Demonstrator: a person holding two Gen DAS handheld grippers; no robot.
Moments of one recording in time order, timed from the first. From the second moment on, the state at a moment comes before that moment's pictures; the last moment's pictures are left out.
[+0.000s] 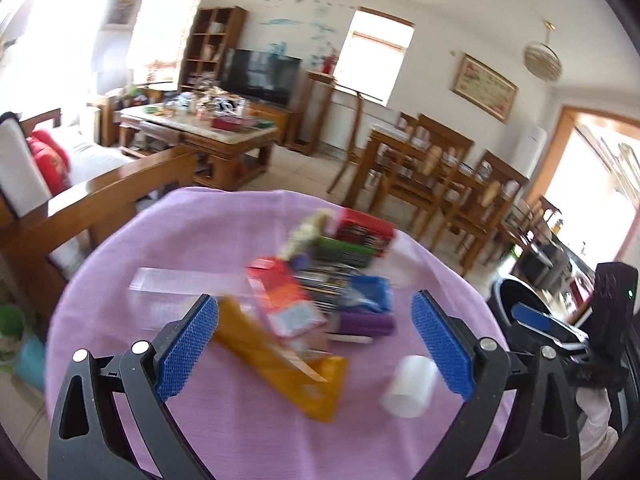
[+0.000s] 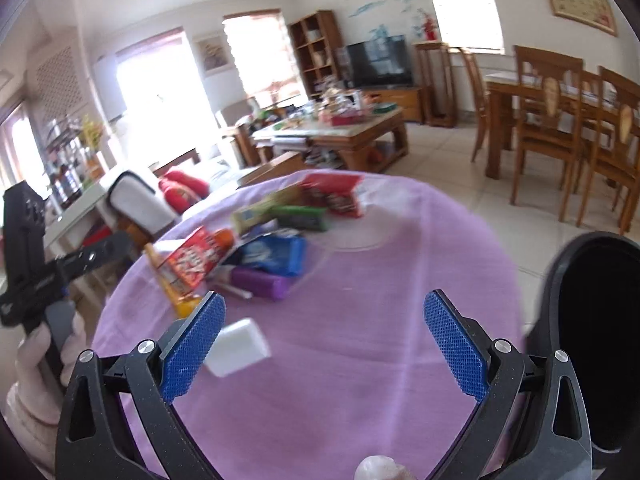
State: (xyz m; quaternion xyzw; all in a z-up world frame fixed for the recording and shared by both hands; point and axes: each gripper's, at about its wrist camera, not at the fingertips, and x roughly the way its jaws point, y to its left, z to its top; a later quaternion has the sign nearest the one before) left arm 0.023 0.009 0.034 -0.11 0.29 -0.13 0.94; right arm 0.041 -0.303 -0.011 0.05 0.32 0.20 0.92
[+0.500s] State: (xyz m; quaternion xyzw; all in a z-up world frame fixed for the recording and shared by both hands) left arm 0.089 0.113 -0.019 0.12 0.36 -0.15 0.91; right arm 0.083 -0.154 -0.017 -0.01 0.35 0.27 0.90
